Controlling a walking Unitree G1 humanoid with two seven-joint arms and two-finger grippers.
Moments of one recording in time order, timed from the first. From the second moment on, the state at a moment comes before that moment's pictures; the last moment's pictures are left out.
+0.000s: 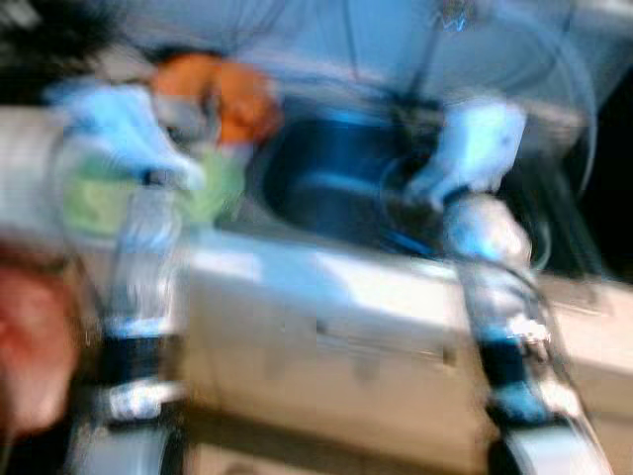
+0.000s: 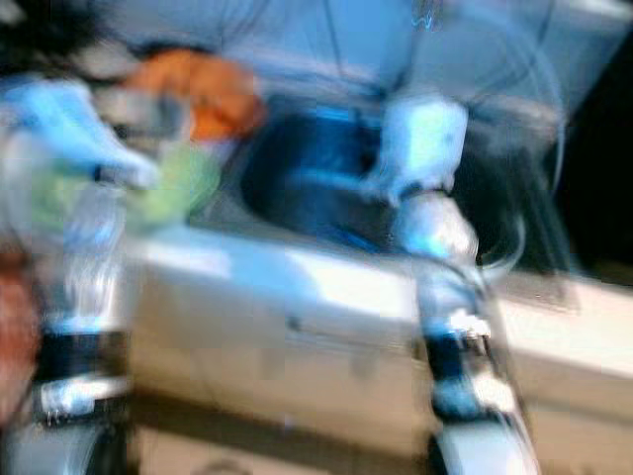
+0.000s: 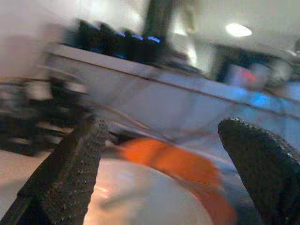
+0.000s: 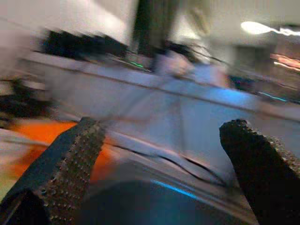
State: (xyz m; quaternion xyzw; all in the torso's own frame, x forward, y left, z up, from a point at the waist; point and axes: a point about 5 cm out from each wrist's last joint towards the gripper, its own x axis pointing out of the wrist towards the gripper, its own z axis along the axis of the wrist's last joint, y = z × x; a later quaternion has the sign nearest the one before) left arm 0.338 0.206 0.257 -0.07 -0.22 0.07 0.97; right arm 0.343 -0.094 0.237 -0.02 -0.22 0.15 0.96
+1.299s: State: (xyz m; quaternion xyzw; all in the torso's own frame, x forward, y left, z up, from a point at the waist) left arm 0.351 0.182 0.243 -0.07 -0.16 -0.03 0.98; right arm 0.346 -0.115 0.234 -0.03 -0.21 0.12 0.97
